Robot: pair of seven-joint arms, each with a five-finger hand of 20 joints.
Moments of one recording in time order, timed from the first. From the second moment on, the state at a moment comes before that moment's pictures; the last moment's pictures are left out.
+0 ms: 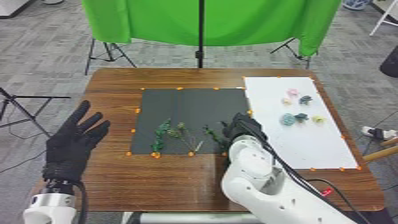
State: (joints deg) left arm 134.2 -61.2 -98.2 -128.1 37.9 9.9 17.8; right arm -72.6 -62.2 37.4 -109.1 -125.6 -2.3 72.6
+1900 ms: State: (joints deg) left arm 134.7 -60.2 -96.8 -128.0 36.6 11.2 20.5; right arm -66.0 -42.8 35.0 -100.1 -124.5 6.1 65.0
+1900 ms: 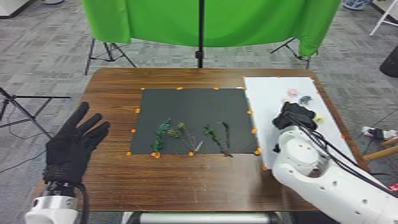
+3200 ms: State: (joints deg) left arm 123.4 -56.0 -94.7 -126.1 37.7 10.9 18.5; right arm -51.1 -74.7 15.2 -92.4 -116.6 14.9 33.0
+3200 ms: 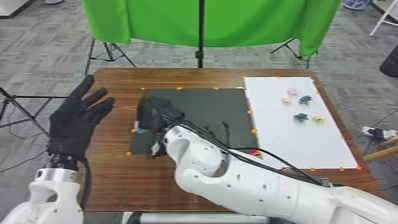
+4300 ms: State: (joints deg) left arm 119.9 -54.3 -93.9 -124.8 36.5 11.0 21.4; right arm -46.6 -74.1 13.7 -89.9 -121.1 3.7 33.1
